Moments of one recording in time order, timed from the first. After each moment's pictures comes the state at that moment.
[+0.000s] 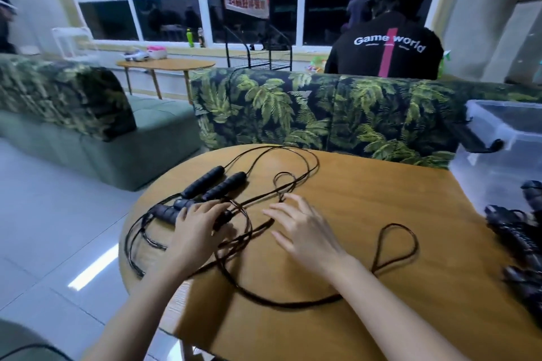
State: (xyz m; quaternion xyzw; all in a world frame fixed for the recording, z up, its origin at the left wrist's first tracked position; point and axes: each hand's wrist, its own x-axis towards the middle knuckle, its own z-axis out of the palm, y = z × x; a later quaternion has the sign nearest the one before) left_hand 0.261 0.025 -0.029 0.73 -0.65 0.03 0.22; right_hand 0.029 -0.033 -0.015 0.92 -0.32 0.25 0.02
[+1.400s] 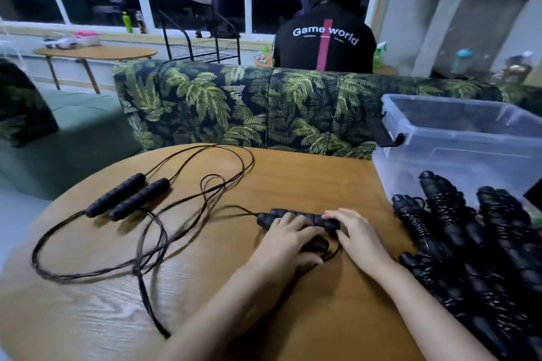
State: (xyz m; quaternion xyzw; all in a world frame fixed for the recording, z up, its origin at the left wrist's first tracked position) left_hand 0.001 -0.072 -0.050 0.46 -0.86 0.01 0.22; right_hand -0.197 -0.100 -0.038 0.77 -0.58 0.21 -0.15
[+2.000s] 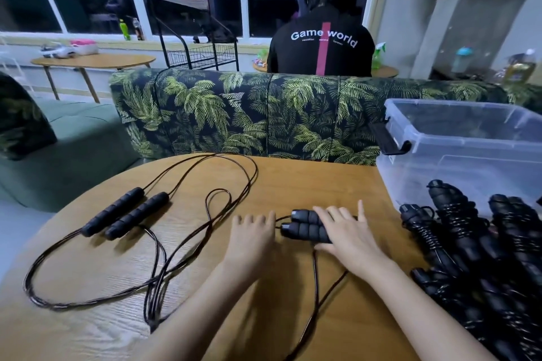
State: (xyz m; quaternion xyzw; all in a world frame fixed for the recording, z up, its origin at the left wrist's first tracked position) left_hand 0.039 -0.080 -0.006 0.64 -0.76 0.07 -0.02; right_hand -0.163 -0.118 -0.017 0.83 -0.55 0.01 0.05
